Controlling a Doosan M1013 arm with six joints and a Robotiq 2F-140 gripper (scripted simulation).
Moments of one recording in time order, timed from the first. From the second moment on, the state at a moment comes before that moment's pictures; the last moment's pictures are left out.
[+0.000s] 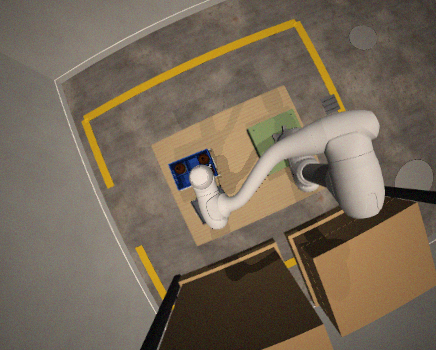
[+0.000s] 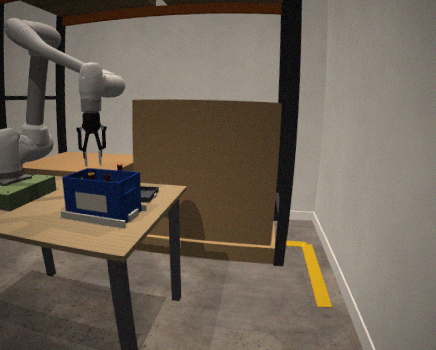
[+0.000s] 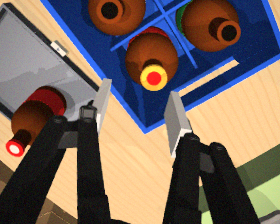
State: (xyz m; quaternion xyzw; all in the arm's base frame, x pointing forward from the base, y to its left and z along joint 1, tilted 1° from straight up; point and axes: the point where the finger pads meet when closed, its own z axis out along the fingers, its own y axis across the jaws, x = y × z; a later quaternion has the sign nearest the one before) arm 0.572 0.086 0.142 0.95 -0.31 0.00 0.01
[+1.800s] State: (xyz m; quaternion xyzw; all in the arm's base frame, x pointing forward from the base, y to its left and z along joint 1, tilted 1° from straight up) arm 0.574 0.065 0.119 0.95 -0.31 0.00 0.01
